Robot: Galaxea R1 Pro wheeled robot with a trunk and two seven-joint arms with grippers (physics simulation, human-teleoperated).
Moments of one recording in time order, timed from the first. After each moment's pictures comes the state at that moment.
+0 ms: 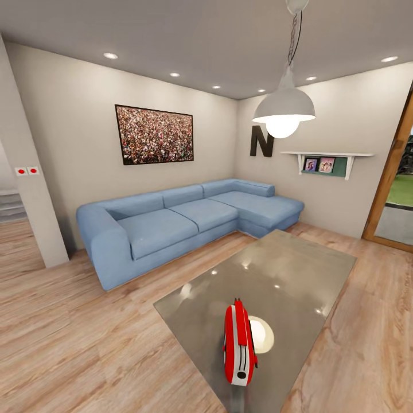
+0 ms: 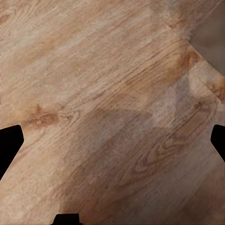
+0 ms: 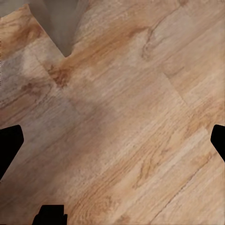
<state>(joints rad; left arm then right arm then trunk) 0.05 -0.08 0.00 -0.56 0.00 -0.14 0.01 -0.08 -0.13 0.01 -0.43 0.09 -0.06 -0.01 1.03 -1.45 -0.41</state>
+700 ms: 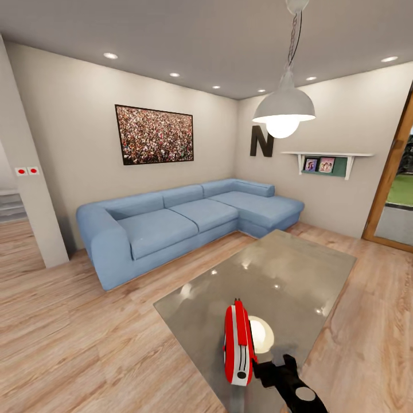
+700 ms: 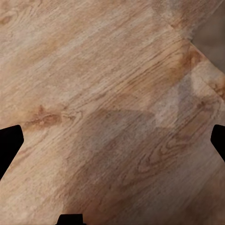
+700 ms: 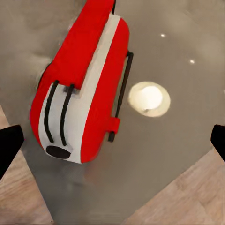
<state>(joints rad) 0.05 -0.08 0.00 -0.56 0.00 -0.14 0.01 -0.08 0.01 0.11 -1.22 0.08 0.36 0.00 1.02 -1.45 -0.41</state>
